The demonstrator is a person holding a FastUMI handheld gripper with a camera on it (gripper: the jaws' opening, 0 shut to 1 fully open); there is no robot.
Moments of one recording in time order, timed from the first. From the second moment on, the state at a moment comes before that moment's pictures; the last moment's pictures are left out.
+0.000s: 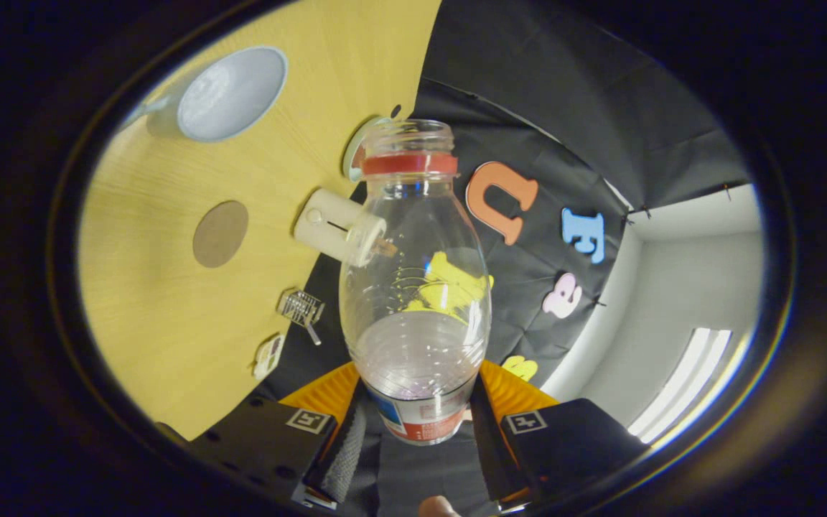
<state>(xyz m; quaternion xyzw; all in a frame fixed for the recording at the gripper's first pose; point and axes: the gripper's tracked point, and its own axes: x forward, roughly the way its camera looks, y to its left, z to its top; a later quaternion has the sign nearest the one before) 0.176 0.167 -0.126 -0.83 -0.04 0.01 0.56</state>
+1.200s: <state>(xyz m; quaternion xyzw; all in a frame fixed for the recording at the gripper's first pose) 0.125 0.142 -0.164 -0.34 0.13 0.16 0.92</state>
